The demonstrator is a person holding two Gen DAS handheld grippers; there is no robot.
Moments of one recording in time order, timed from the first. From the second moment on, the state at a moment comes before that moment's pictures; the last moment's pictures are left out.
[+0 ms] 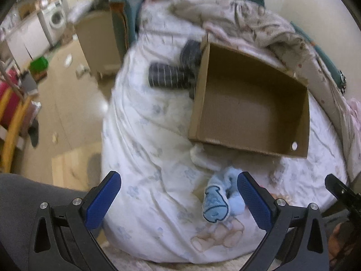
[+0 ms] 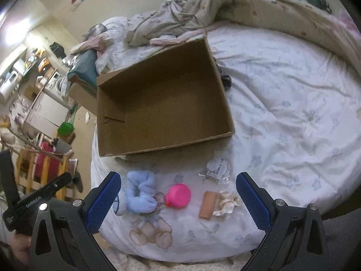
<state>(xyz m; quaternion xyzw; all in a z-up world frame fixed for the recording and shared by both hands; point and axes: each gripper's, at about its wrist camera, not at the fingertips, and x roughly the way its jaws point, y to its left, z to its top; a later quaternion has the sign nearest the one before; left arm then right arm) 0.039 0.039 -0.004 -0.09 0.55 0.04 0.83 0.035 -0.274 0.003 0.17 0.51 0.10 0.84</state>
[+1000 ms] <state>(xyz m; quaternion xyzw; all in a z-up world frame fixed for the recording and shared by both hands) 0.077 -0.077 -0.098 0.00 0.65 -0.02 0.76 0.045 -0.293 -0.038 0.20 0.56 0.07 0.80</state>
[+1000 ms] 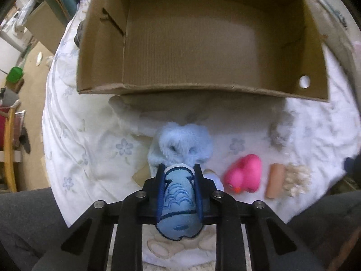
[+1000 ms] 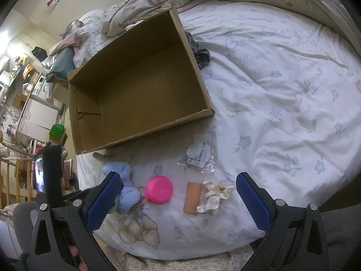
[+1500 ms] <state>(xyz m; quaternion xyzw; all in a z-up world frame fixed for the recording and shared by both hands) 0.046 0.017 -0.008 -0.08 0.59 -0.03 0.80 0.051 -0.262 -0.053 0.23 0.61 0.17 0.74</state>
